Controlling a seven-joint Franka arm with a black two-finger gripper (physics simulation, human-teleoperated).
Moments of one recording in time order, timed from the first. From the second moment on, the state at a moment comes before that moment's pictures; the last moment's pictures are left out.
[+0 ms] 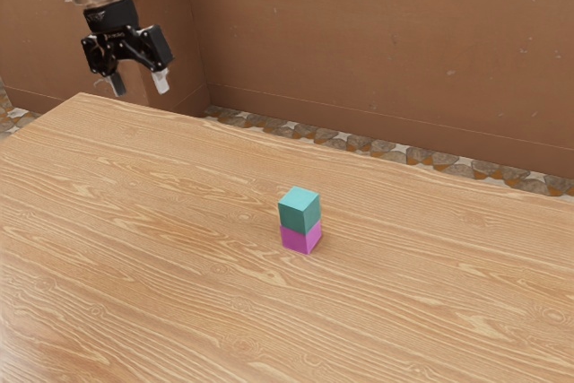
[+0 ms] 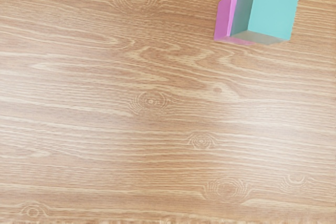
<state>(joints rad) -0.01 -0.01 0.14 -1.52 -0.17 1.46 -0.01</state>
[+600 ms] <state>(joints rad) -0.02 0.41 -0.06 -1.47 -0.06 1.79 -0.09</state>
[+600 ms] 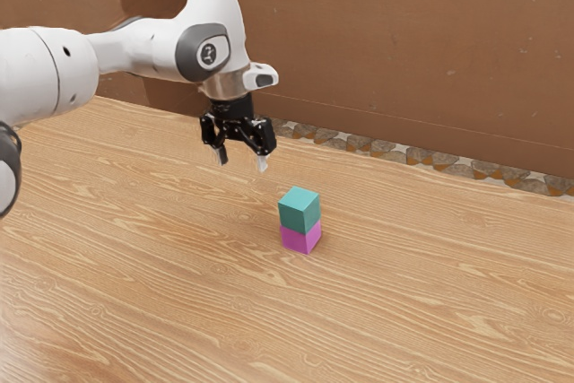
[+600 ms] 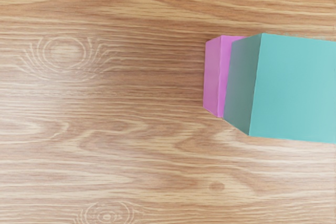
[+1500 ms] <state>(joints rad) -0.02 0.62 -0.24 -1.40 0.07 1.97 -0.19</state>
